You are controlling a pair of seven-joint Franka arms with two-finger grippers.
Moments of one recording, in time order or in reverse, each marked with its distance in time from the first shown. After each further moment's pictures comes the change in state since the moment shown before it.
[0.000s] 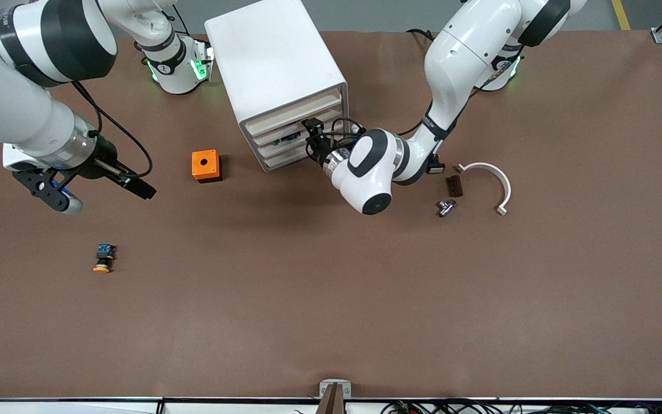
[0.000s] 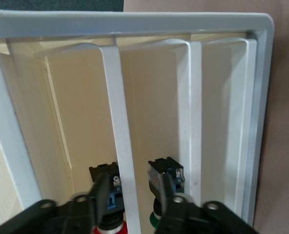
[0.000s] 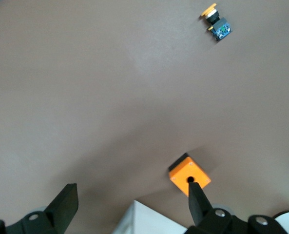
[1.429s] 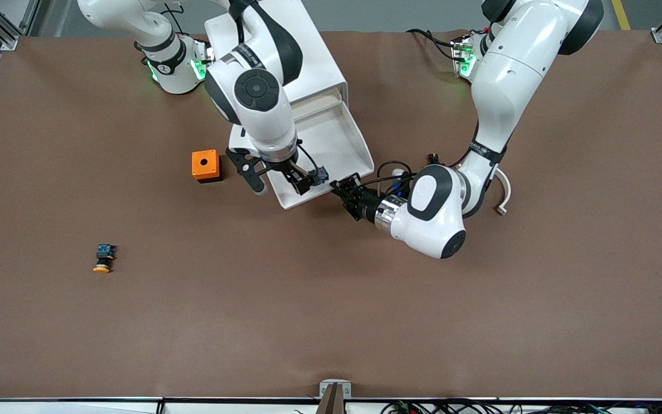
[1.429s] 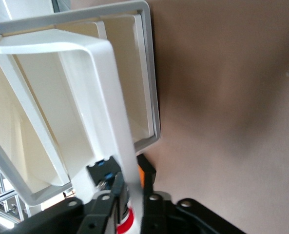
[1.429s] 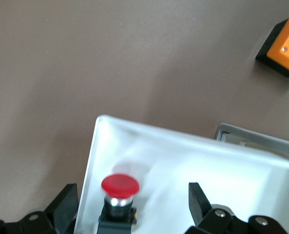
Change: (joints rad) left arm 0.203 0.006 0.048 0.121 0.010 0.049 0.128; right arm 0.496 0.254 0.001 -0.041 -0.038 0.308 0.742
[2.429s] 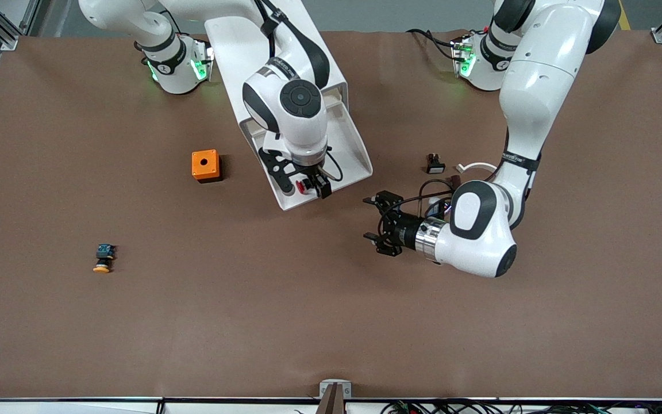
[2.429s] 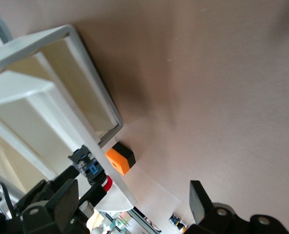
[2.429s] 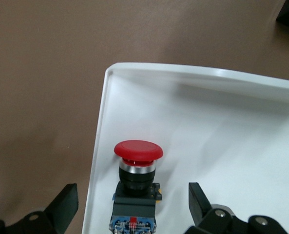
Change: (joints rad) left arm 0.068 -0.001 0.093 0.044 0.017 0.000 0.370; right arm 0.066 0.131 -0.003 0.088 -0.023 0.037 0.144
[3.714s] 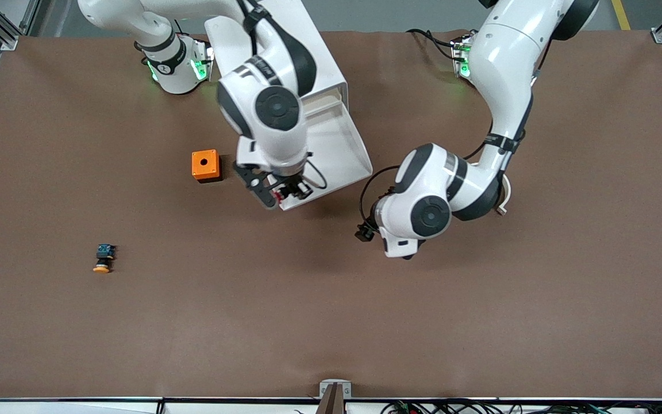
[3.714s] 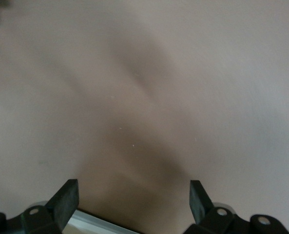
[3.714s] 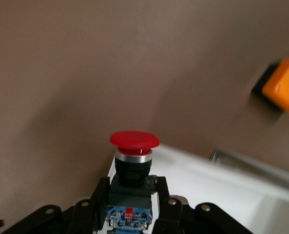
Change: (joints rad) left arm -0.191 -0.063 -0.022 0.008 0.632 0.114 0.588; right arm -0.132 -0.023 -0.024 0.162 0.001 -0.252 -0.404
